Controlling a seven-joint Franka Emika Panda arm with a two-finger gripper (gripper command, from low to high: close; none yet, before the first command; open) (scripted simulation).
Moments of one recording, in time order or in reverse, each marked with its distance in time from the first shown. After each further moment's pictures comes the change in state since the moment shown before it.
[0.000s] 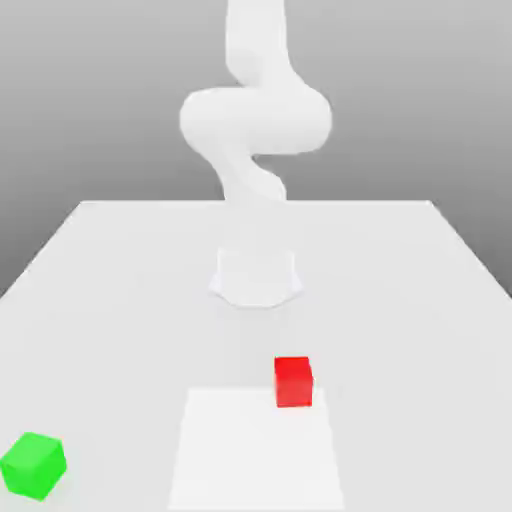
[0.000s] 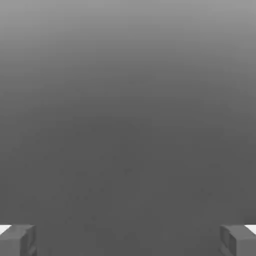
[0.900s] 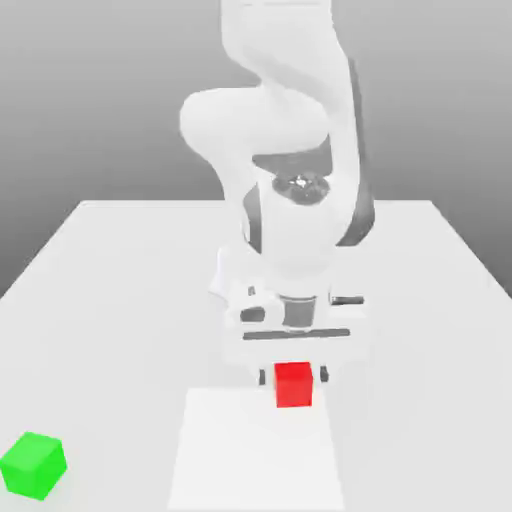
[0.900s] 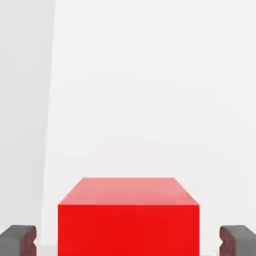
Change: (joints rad) arm 0.129 0.903 0.020 -0.566 -0.049 0.747 0.115
